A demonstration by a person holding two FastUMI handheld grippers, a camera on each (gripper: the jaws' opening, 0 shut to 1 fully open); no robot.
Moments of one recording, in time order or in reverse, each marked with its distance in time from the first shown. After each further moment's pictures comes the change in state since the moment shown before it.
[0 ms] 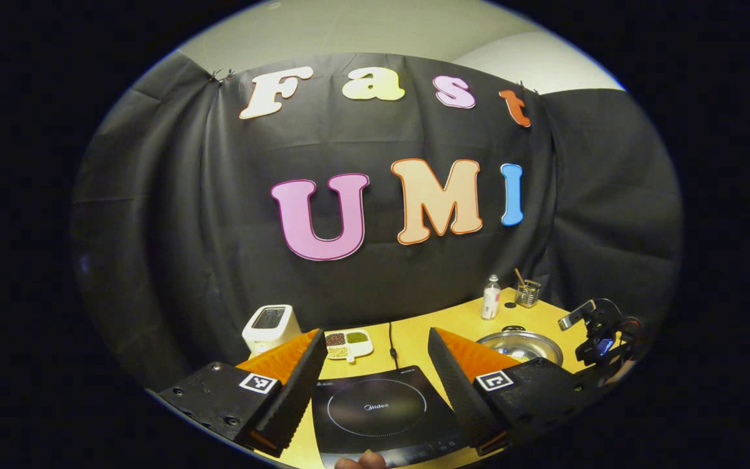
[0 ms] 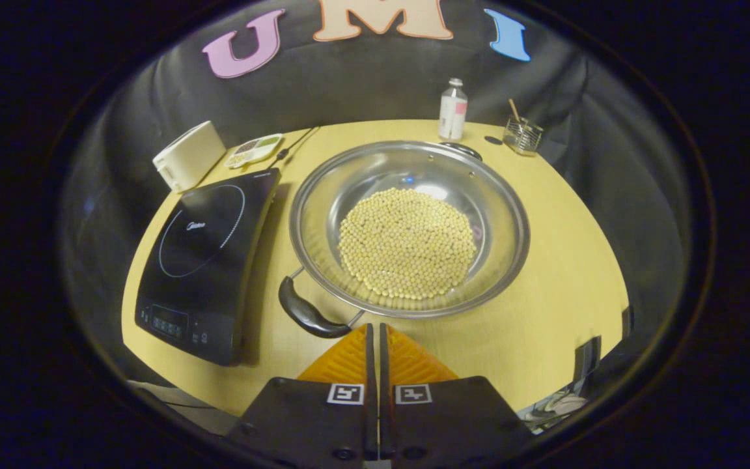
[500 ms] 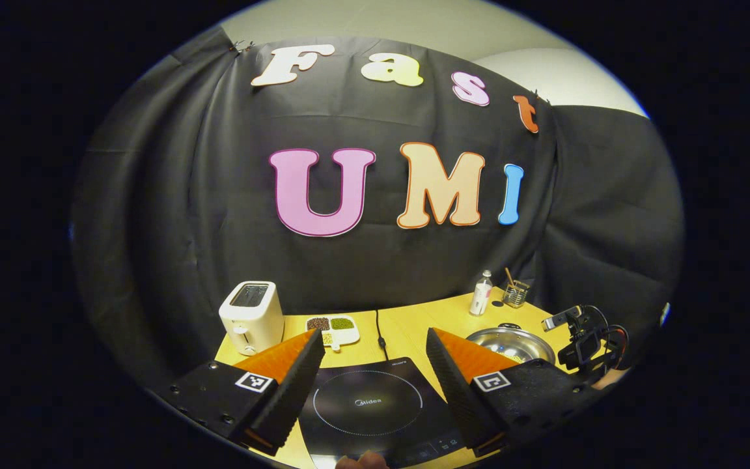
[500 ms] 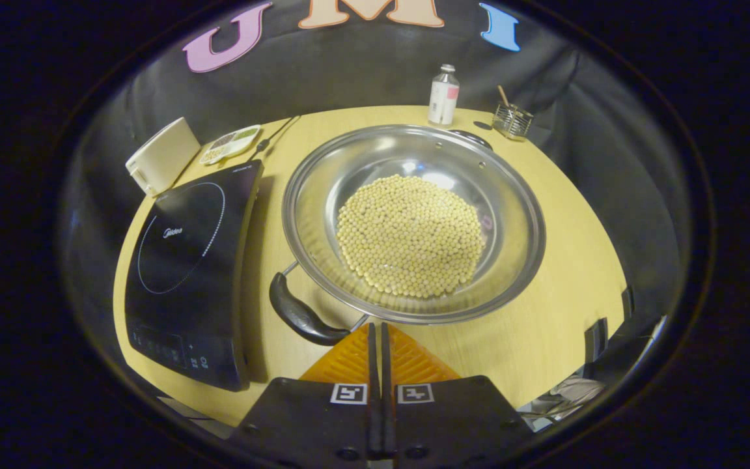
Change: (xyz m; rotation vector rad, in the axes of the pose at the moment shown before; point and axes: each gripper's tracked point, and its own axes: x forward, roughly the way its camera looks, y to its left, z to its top) left arm 0.021 0.023 -0.037 -0.103 0.054 -0.056; right arm 0.014 0.025 -0.001 0.040 0.058 -0.075
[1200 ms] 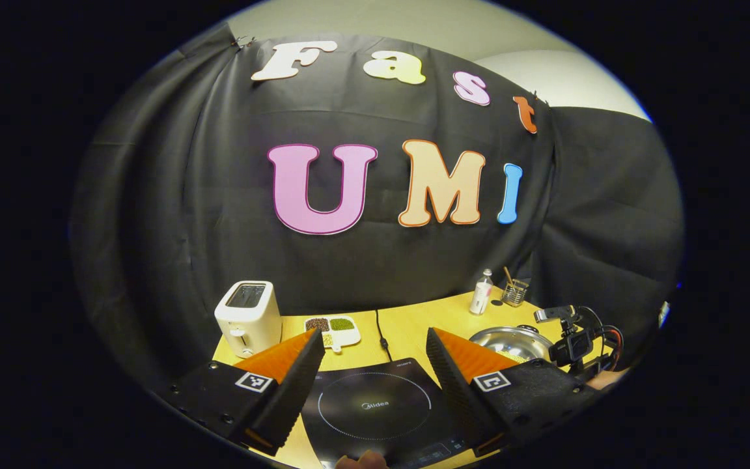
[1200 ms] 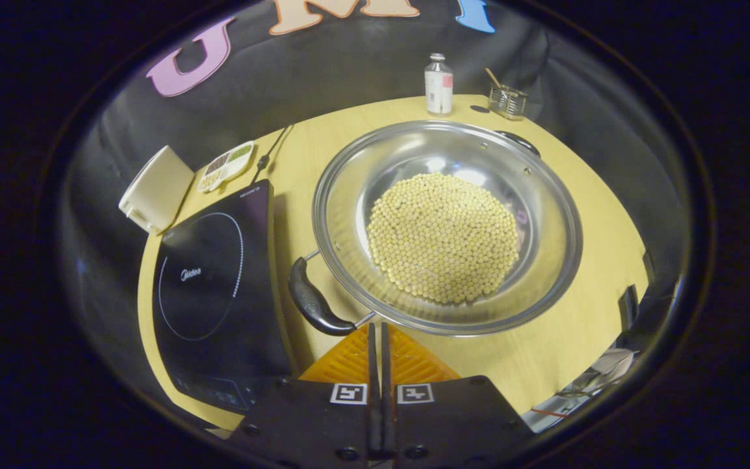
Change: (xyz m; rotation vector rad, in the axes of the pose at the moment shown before) left arm 0.009 0.017 -0.002 0.001 -0.009 -0.022; right arm 0.011 0.050 0.019 0.200 0.035 0.038
